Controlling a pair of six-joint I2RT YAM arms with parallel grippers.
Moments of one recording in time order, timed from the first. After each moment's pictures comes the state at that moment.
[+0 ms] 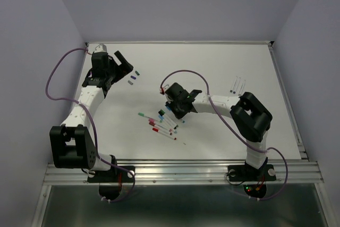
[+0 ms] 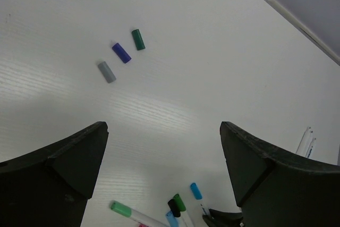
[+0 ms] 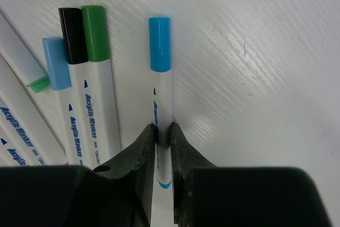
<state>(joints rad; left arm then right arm) -0.05 1.39 1.07 -0.22 0.08 -0.62 0.86 1.93 1.28 -0.42 0.10 0.09</state>
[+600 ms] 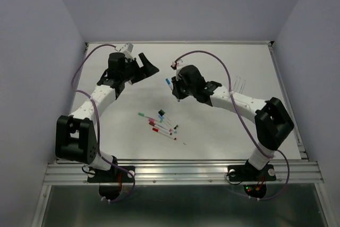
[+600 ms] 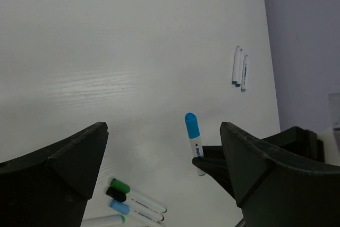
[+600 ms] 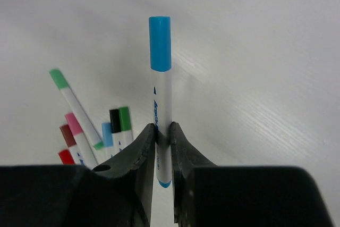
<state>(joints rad) -0.18 1.45 1.04 -0.03 0.39 -0.63 0.76 1.73 1.25 -0.20 0.01 0.20</state>
